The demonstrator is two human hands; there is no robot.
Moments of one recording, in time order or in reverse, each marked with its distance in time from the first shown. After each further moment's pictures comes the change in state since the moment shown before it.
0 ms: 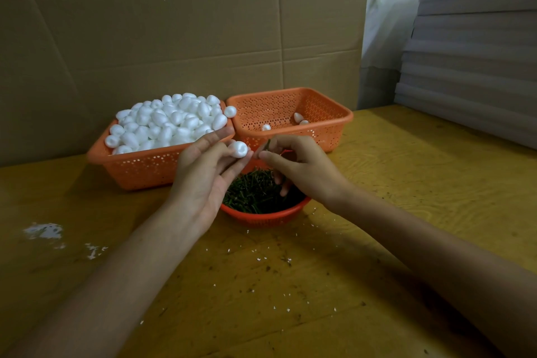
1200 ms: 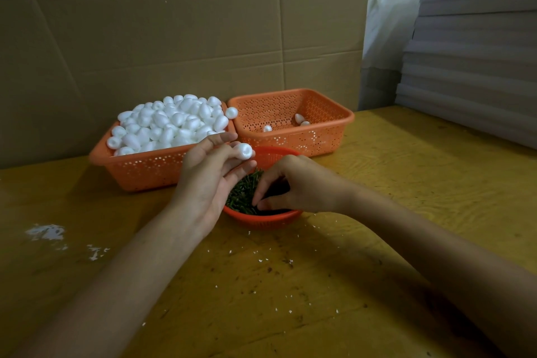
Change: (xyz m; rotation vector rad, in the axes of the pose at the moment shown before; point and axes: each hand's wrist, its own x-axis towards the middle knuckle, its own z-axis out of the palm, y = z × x) left_hand 0.001 -0.002 -0.001 0.094 -0.033 0.020; right_hand 0.000 -0.009 -0.004 -0.455 -0.377 -0.065
